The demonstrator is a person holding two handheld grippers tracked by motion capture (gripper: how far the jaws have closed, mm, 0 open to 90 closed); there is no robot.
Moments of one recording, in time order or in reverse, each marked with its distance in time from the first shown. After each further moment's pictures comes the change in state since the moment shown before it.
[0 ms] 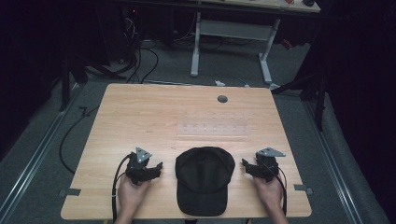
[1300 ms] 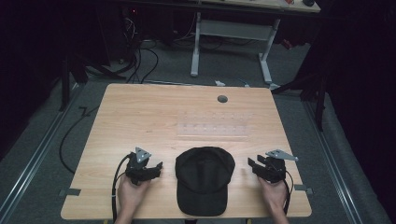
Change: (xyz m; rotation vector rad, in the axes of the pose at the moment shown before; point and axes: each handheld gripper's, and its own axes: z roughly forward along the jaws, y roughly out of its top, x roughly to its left) left arm 0.001 0.001 0.000 -0.001 -0.003 -0.010; right arm -0.002 0.001 -0.035 -0.069 0.048 0.101
